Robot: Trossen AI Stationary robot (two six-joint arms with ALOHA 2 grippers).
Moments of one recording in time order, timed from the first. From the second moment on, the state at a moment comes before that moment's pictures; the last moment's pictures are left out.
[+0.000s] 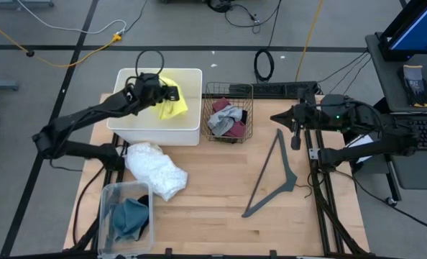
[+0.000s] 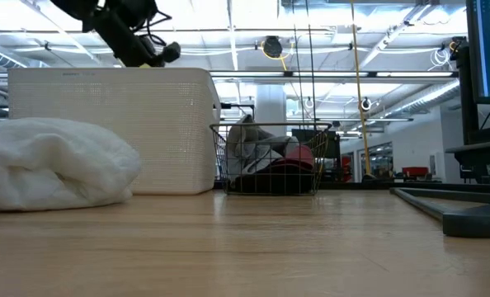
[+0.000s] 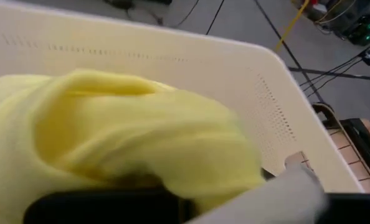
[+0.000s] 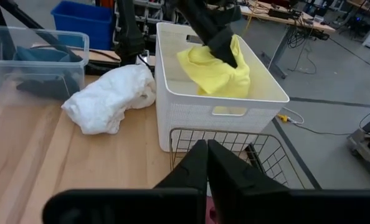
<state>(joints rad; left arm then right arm) 0.65 1.17 0.94 -0.32 -0.30 -0.66 -0.06 0.89 1.25 -0.71 0.18 -0.14</state>
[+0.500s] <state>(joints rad) 0.72 1.37 1.13 -0.62 -0.23 -0.69 -0.06 0.89 1.25 -0.71 0.19 -0.16</state>
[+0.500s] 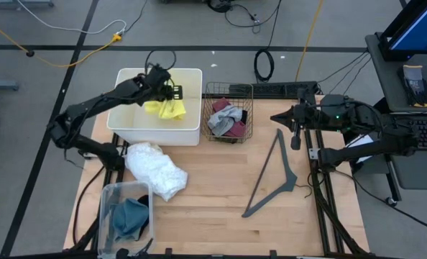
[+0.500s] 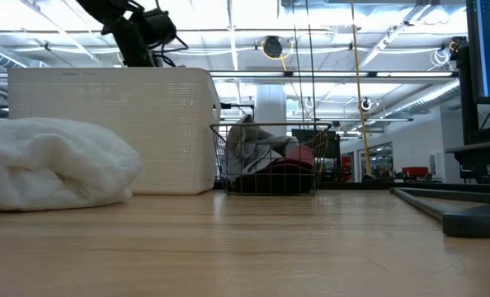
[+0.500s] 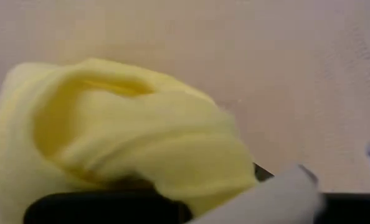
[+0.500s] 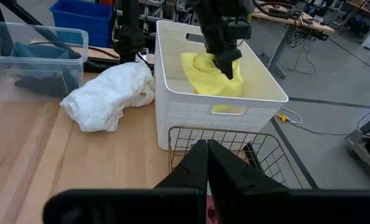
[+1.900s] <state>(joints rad) 0.77 1.63 1.26 -0.82 0.04 -0.77 -0.06 0.89 1.25 -0.72 0.19 -0.15</state>
